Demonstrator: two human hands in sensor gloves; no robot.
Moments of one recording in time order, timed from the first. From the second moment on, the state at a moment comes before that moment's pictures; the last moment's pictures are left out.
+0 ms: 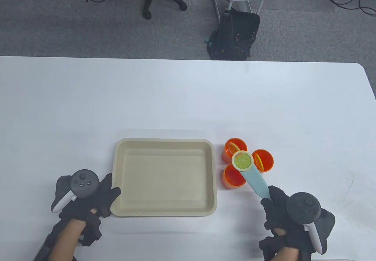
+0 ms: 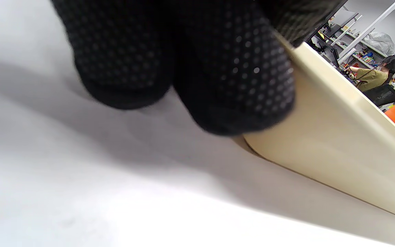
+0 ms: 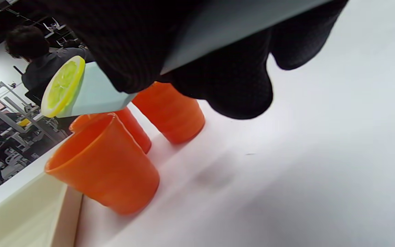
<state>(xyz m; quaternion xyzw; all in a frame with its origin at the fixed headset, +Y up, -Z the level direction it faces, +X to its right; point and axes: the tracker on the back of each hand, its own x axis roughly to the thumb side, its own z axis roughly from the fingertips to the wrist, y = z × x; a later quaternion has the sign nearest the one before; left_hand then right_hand) -0.275 -0.761 -0.095 -0.23 -0.03 0.28 0.93 0.274 -0.680 -0.079 -0.16 0.12 0.95 0.25</state>
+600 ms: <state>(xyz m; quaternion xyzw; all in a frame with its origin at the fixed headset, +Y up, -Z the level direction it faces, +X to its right) -0.275 -0.761 -0.094 -0.24 -0.03 0.28 0.93 0.276 -0.679 -0.076 -0.19 0.11 0.95 0.23</state>
